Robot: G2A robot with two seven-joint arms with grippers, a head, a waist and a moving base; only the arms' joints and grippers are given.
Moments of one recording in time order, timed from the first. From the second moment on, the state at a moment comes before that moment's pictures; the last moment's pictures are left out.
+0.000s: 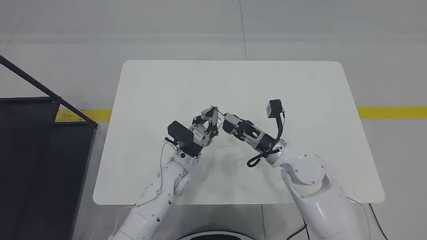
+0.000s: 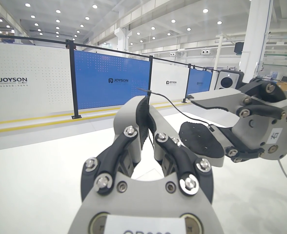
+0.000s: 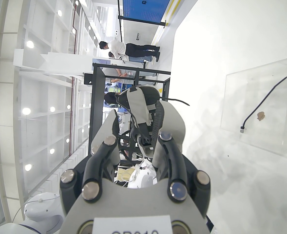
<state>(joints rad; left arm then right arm) 1.19 -1.43 -1.08 -1.26 1.40 -0.17 0.80 -1.20 -1.24 1.15 -1.67 0.19 -0.06 0.53</state>
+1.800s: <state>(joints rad) 1.20 -1.44 -1.09 -1.28 1.29 -0.28 0.80 -1.23 -1.24 1.22 -1.68 0.24 -0.11 0.55</state>
